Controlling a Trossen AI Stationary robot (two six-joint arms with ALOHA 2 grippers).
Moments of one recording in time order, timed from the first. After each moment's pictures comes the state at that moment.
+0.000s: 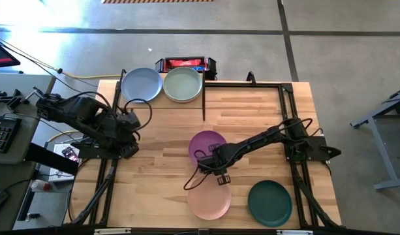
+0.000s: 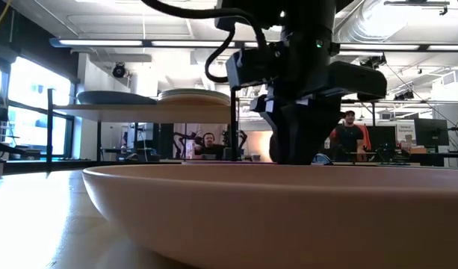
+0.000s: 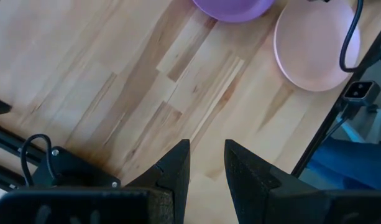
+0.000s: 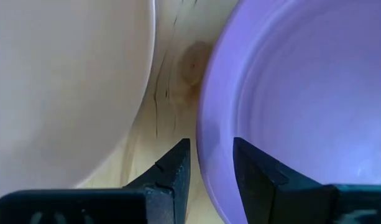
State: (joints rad) left arm -0.36 1.16 1.51 -1.57 -0.12 -0.97; right arm 0.27 2.06 1.49 -0.85 0.06 -0.01
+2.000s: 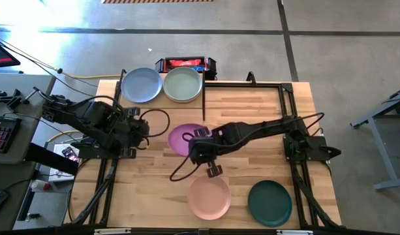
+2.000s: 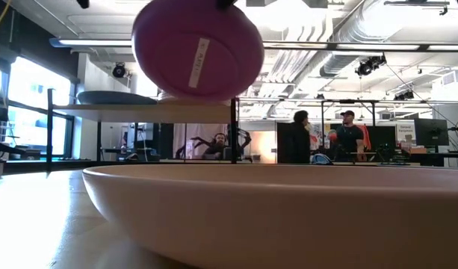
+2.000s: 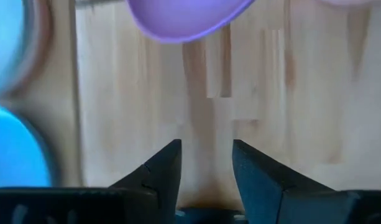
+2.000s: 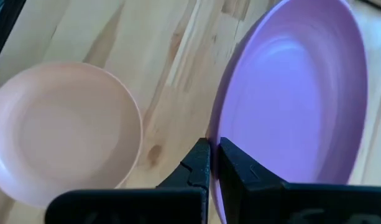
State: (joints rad) left arm -0.34 1.24 1.51 -1.57 -0.29 -0.22; right arm 0.24 2.04 2.16 -1.22 0.10 -0.17
